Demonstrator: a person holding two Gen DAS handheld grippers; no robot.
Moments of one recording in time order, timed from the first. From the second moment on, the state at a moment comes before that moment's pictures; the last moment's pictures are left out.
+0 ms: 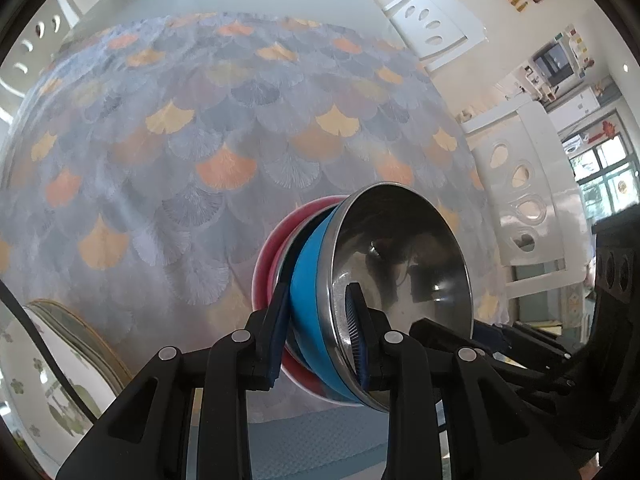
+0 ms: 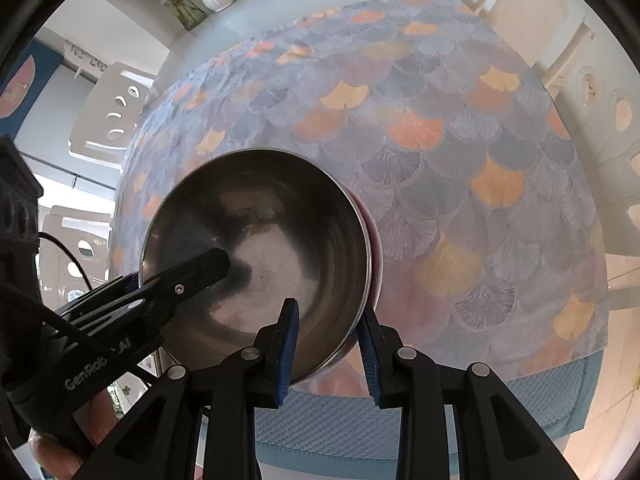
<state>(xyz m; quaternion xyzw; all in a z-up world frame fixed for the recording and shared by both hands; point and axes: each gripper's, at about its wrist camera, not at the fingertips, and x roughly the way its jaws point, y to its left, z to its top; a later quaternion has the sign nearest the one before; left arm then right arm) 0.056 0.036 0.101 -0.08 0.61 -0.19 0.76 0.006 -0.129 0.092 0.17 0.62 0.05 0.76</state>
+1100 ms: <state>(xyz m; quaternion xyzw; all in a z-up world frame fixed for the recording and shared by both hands) 0.047 0.066 0.124 -0.16 0.57 -0.22 0.78 0.011 -0.174 0.150 0.18 0.56 0.12 0.80</state>
